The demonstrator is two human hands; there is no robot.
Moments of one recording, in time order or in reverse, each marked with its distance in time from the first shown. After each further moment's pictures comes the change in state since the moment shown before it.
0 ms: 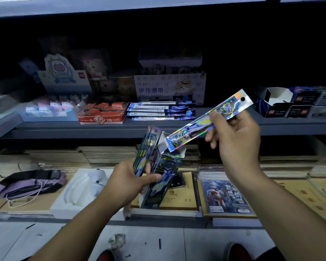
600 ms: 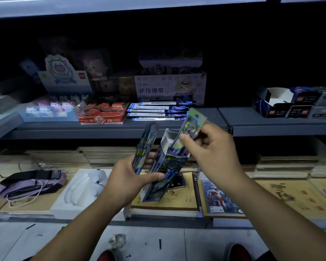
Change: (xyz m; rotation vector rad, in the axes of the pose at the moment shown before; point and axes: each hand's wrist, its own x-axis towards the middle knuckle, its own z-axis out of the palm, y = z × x) left_hand -0.006 0.010 0.000 -0.072 0.055 0.077; right_hand -0.018 0.012 0.010 -0.429 -0.333 -0.166
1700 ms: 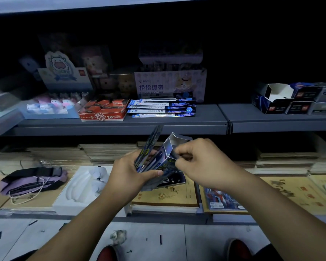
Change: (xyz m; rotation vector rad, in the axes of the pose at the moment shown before) left_hand 0.002 -0.014 0.000 0.219 0.049 0.129; right_hand -0.006 -0.009 -0.001 -0.278 -0.550 0.129
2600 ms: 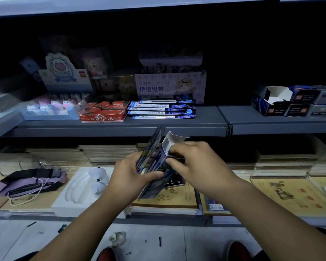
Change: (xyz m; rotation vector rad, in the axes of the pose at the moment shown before) left_hand 0.002 -0.001 0.001 0.056 -0.019 -0.023; right_hand 0.001 -0.001 0.013 -0.208 0.141 -0.133
